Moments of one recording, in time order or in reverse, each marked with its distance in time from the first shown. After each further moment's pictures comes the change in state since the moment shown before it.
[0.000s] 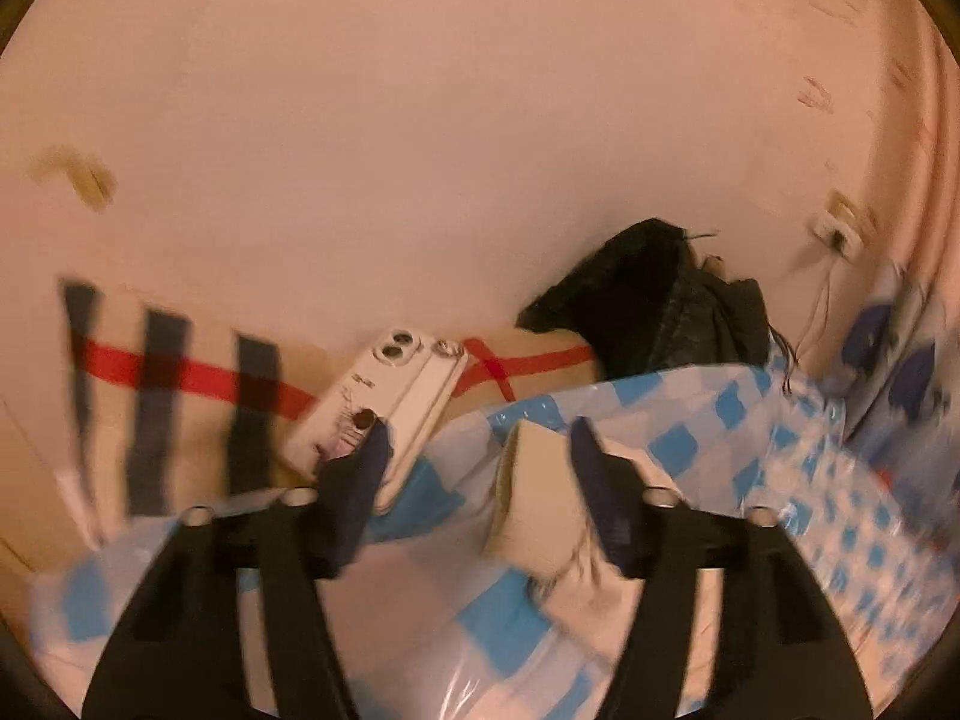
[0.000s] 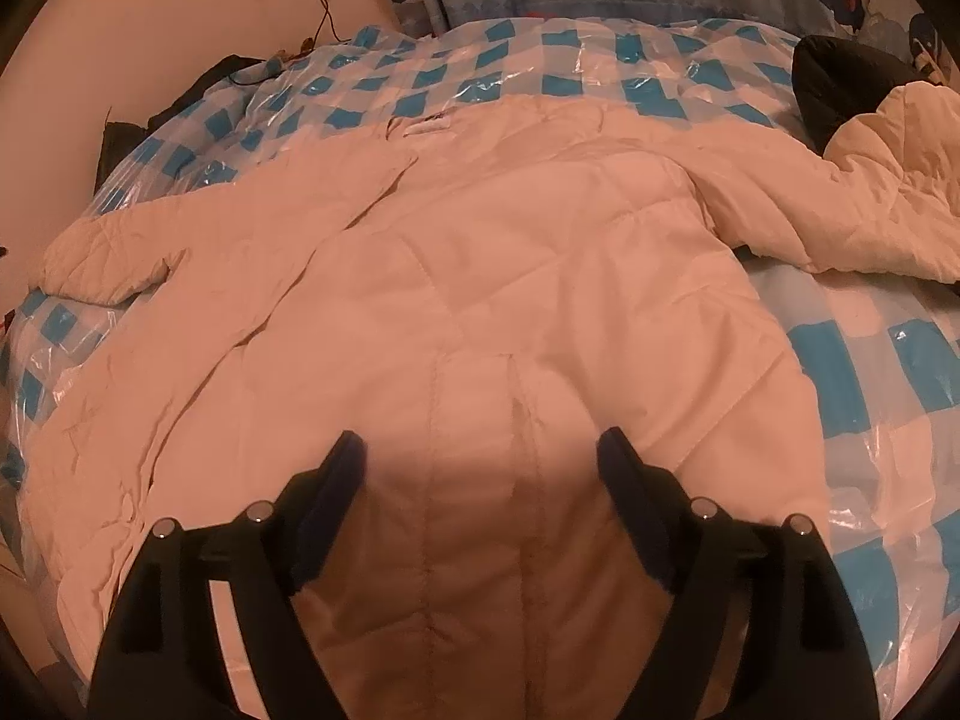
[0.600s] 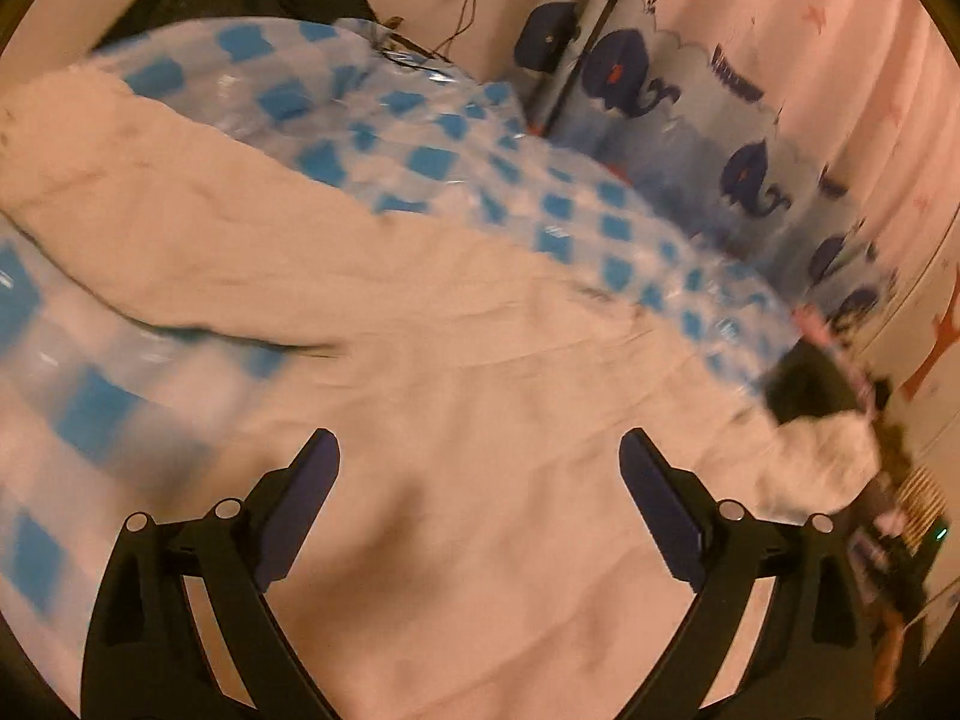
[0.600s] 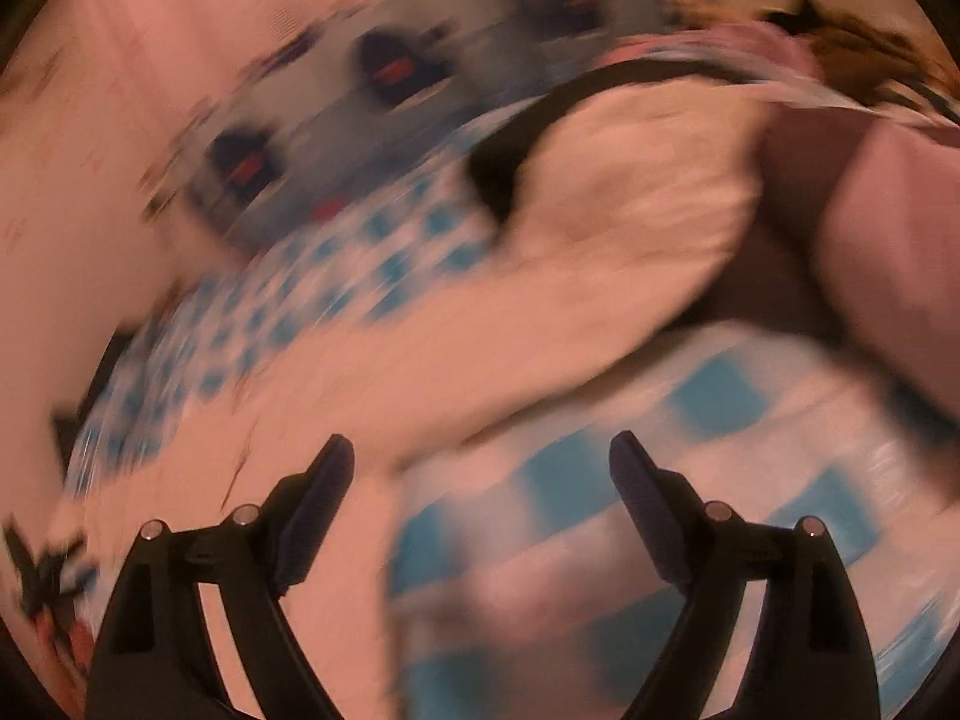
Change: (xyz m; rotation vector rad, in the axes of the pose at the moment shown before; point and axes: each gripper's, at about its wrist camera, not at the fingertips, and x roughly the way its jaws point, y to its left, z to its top) left arm -0.074 -0.256 -0.264 0.233 0.435 -0.647; right arm -0.144 -0.219 0.031 0.505 -0.328 -0.149
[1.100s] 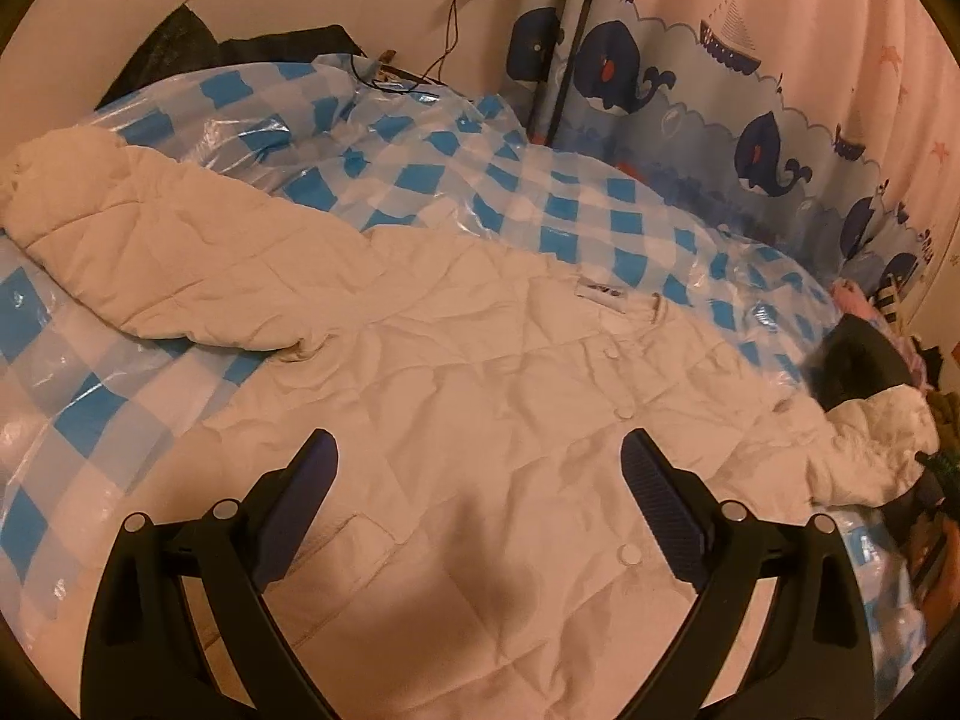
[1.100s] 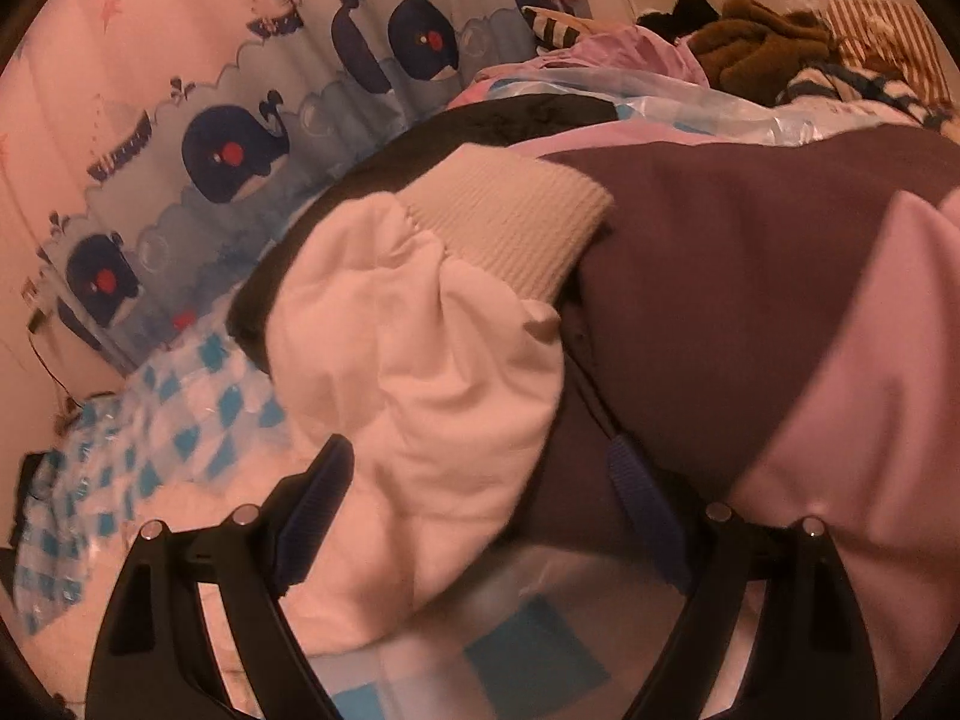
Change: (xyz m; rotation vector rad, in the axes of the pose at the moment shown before) left arm 0.002 -0.040 -0.045 0.121 -0.085 0.180; right arm 0.071 -0.082 0.092 0.094 -0.078 -0.207
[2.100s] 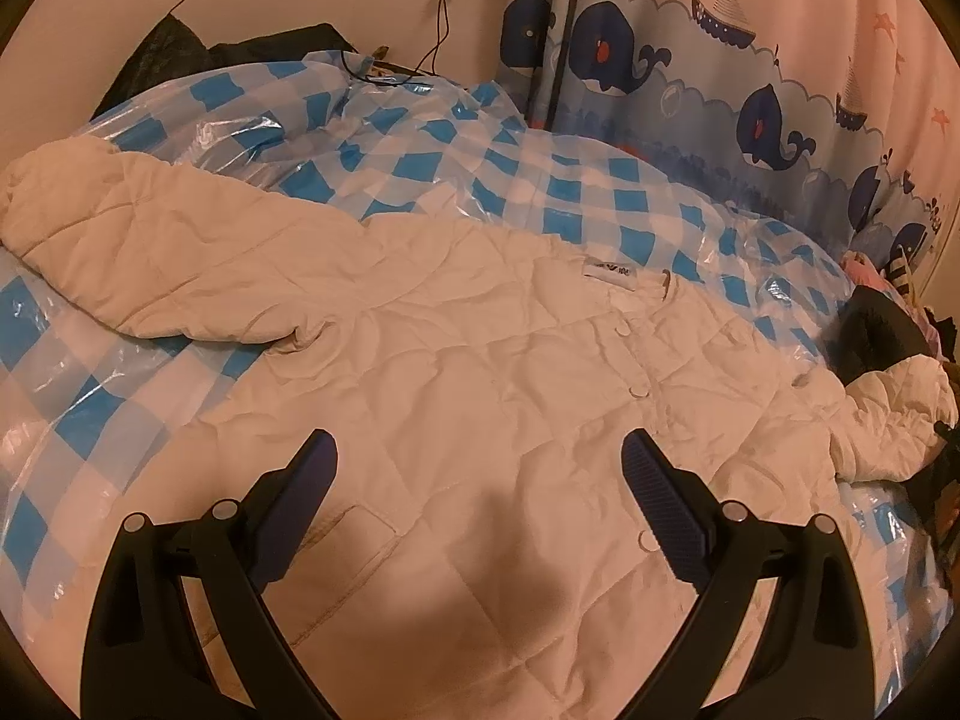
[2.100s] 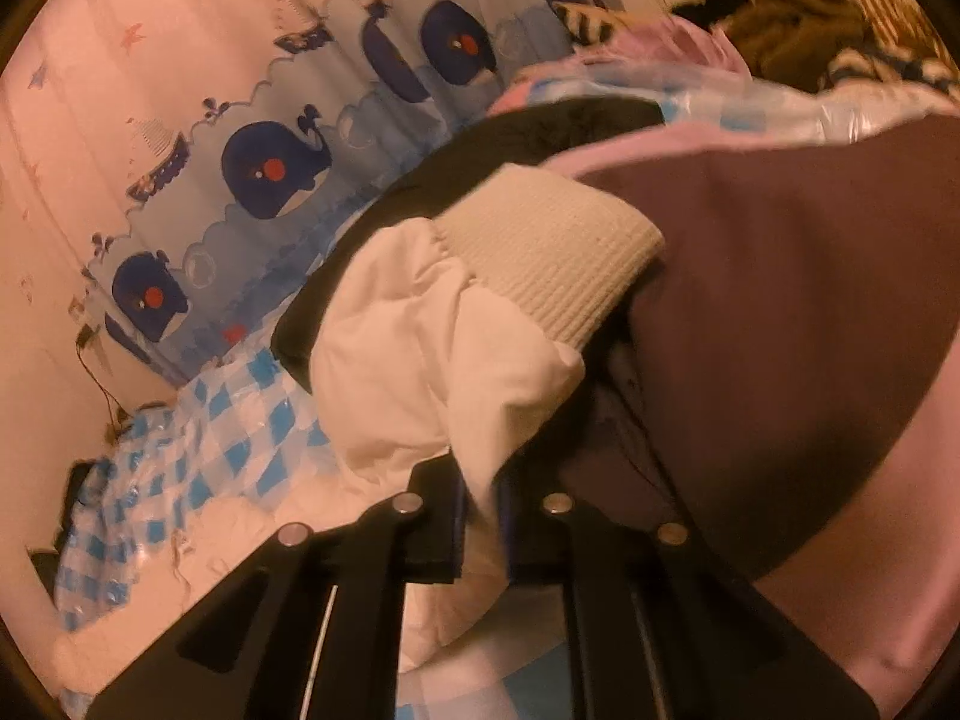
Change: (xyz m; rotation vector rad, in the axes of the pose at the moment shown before) left arm 0.005 -0.006 -0.008 0.053 0.018 0.024; right arm 0.007 -0.013 0.016 0.066 0.009 0.163
